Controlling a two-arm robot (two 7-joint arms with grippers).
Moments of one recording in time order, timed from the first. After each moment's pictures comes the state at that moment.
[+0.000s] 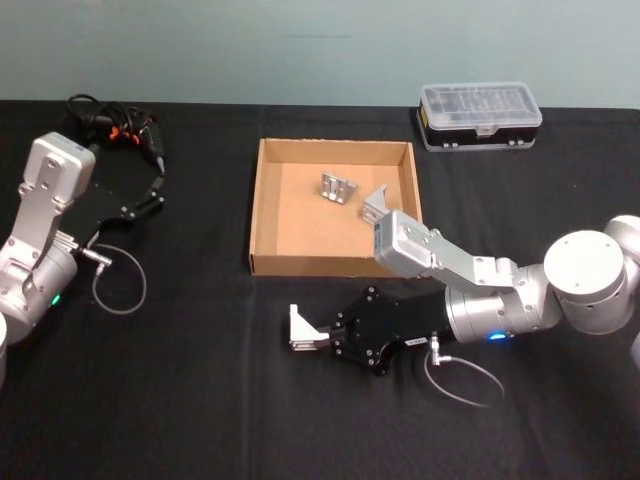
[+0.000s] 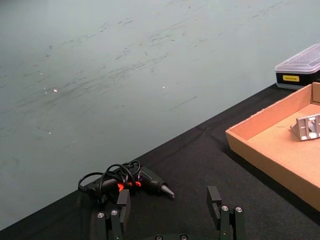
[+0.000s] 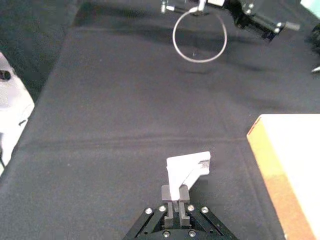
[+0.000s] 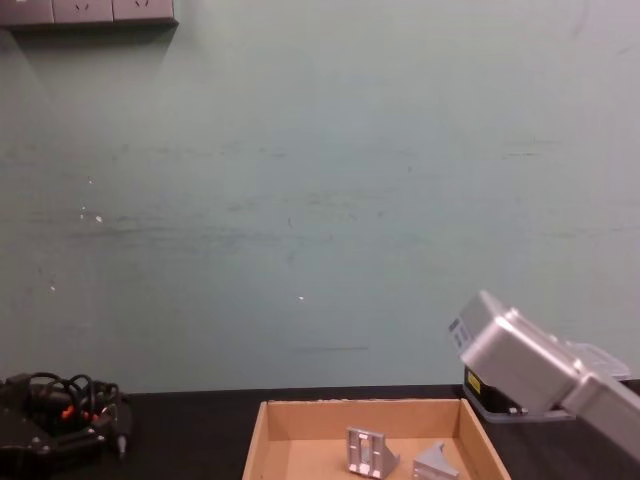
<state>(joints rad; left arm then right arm) -0.20 0.60 0.45 -1.41 -0.25 -0.12 0.03 0.56 0.56 -0.85 -1.36 0.25 0.07 0.90</state>
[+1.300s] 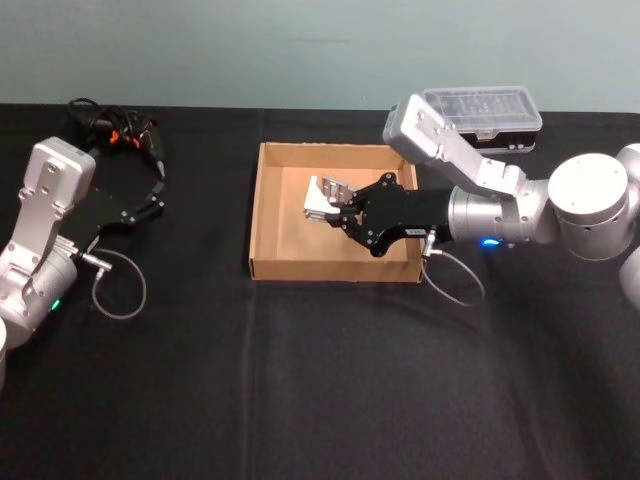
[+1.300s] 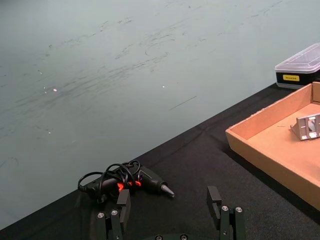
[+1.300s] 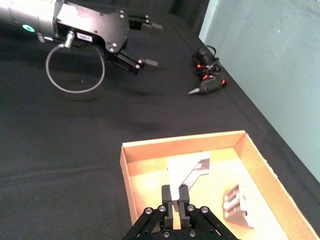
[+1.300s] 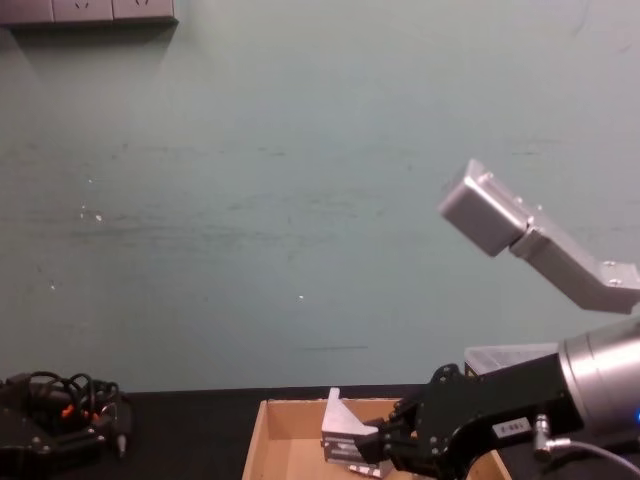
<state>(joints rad) -0.20 0.60 0.45 -1.41 -0.25 -0.12 0.03 0.68 0.45 -0.75 -1.20 0.20 0.06 0.76</state>
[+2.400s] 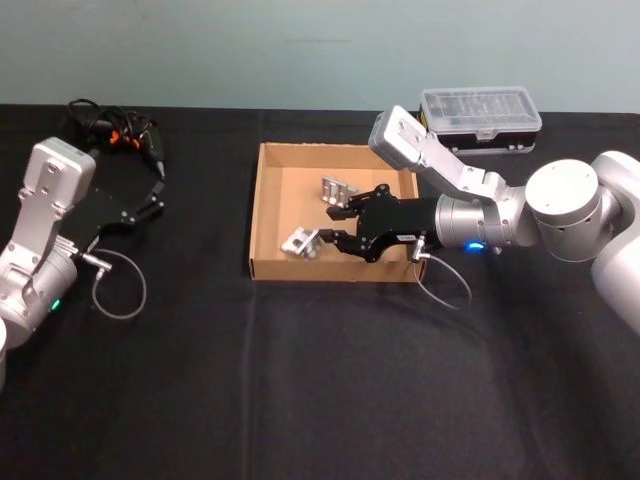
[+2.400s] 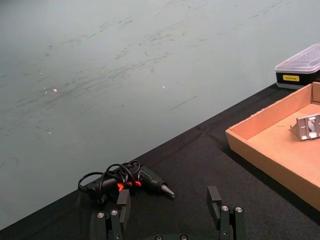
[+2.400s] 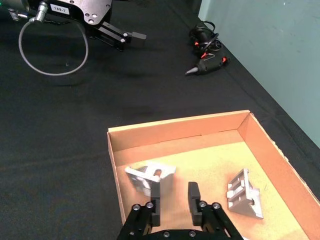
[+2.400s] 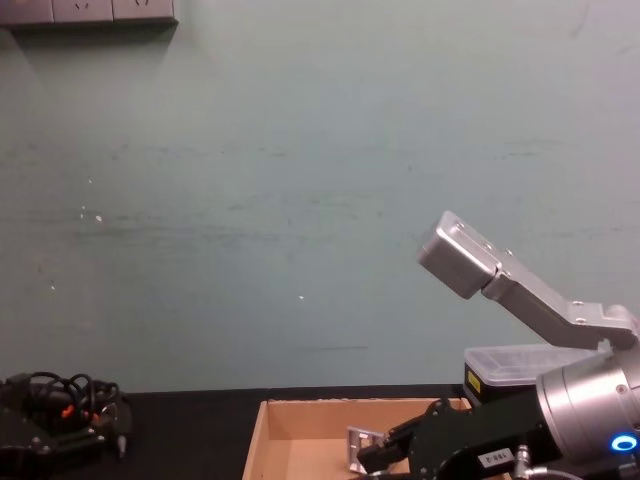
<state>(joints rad) -0.20 0.60 0.45 -1.41 -0.25 -0.12 0.03 0.72 0.36 -0.75 -1.02 0.16 0.04 0.79</state>
